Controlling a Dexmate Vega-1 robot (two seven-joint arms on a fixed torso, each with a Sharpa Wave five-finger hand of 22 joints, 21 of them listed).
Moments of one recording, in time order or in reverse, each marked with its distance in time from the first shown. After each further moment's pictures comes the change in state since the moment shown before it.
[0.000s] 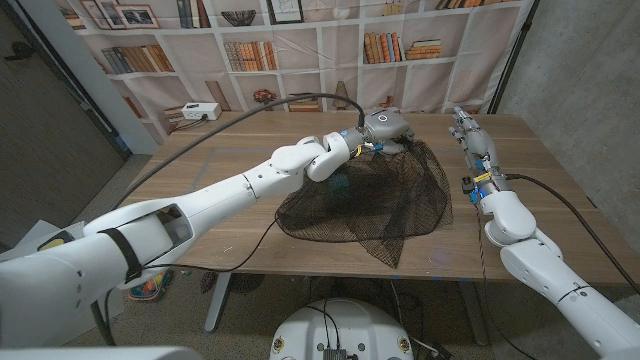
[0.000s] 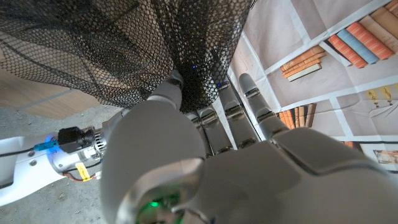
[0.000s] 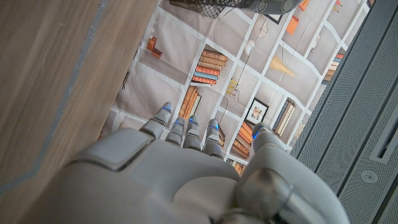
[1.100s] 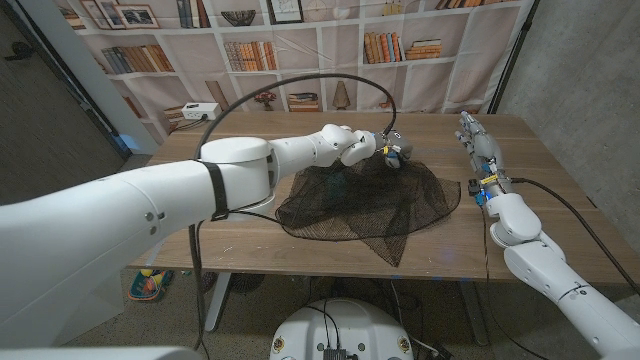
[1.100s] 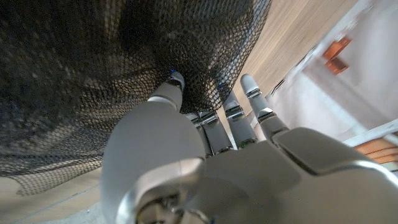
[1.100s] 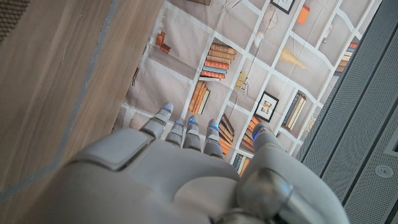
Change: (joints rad) left arm -0.381 -0.466 0.432 0.975 -0.190 -0.129 -0.009; left_hand -0.014 0.012 0.003 -0.009 0.006 -0.012 0.006 -0.004 0.000 0.011 0.011 -0.042 -0.061 -0.018 0.007 0.007 -0.028 -0.014 0.014 0.000 -0.005; right arm 0.023 0.006 0.007 0.085 0.045 0.037 0.043; right_hand 0.000 0.000 -0.001 0.001 0.000 0.000 0.000 0.000 0.000 -0.004 0.004 0.000 0.000 -0.005 0.005 0.000 0.000 0.000 0.000 0.000 0.000
